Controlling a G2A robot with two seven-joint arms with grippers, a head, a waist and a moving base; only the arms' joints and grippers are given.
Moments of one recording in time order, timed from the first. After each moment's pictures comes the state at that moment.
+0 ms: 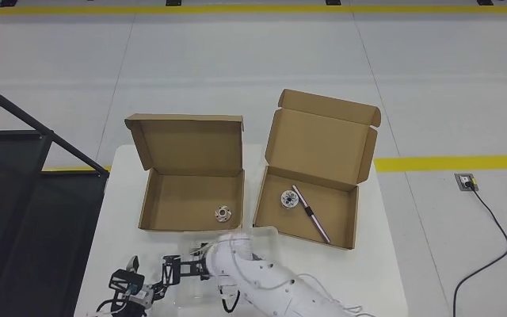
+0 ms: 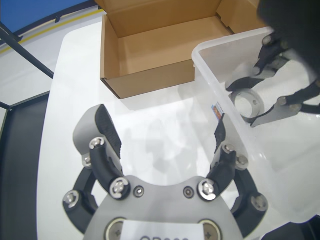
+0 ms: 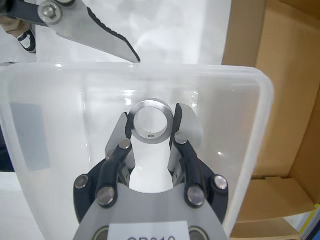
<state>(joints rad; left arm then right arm) 1.76 -1.19 -1.62 -1.64 1.45 -0.13 0.31 -0.63 -1.74 0.57 -1.03 -1.56 -0.67 0.69</state>
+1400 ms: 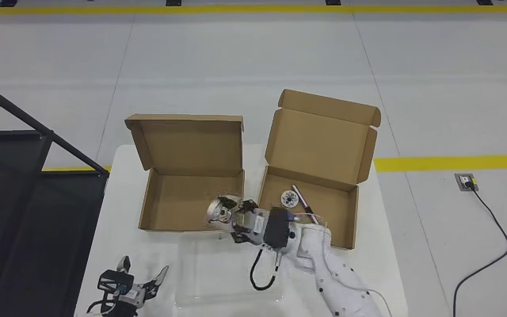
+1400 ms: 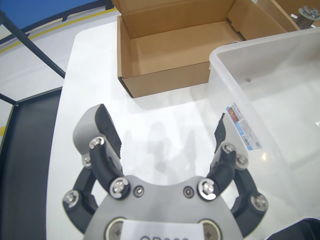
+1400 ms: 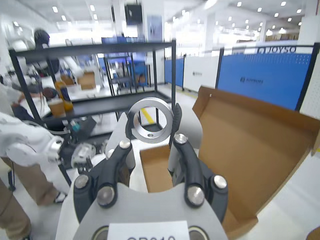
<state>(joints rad) 1.77 -1.19 -1.67 -1.62 1.42 -0.16 0.33 -0.87 -1.52 1.05 -1.22 -1.57 -0.83 -0.80</state>
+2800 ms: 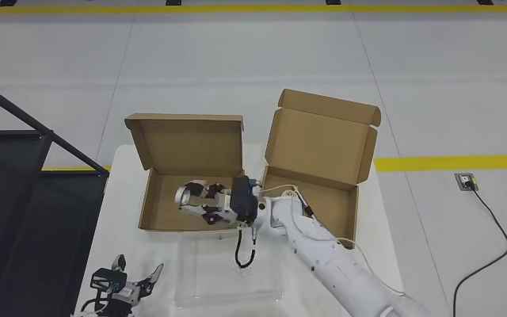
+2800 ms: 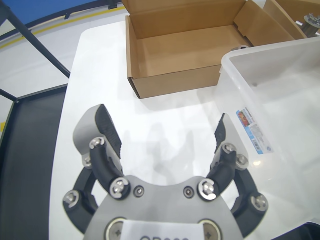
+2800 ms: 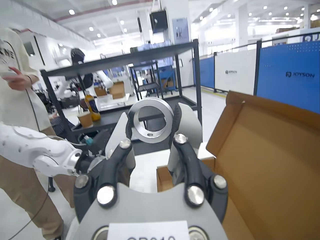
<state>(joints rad) 1.76 -1.19 -1.70 -1.61 1.39 -0.19 0.33 -0.46 -1.62 0.66 -0.79 -1.27 -0.82 -0.64</state>
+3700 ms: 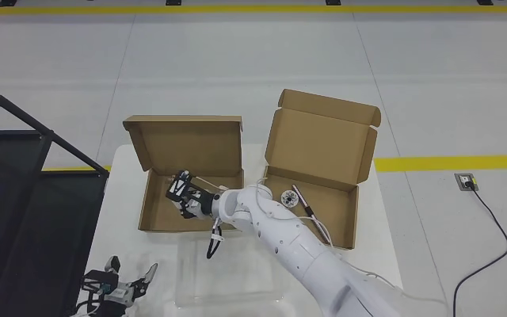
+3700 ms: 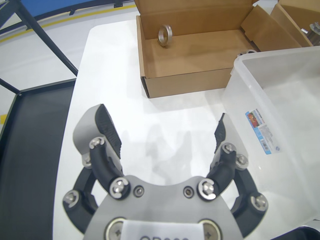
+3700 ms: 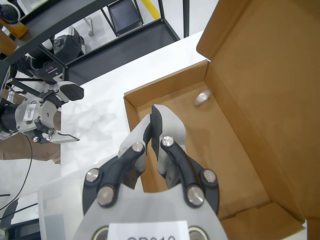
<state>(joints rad) 1.76 -1.20 -1.72 -1.60 1.36 -0.21 0.34 -0.27 -1.85 0.54 -0.48 -0.99 -0.58 0.10</state>
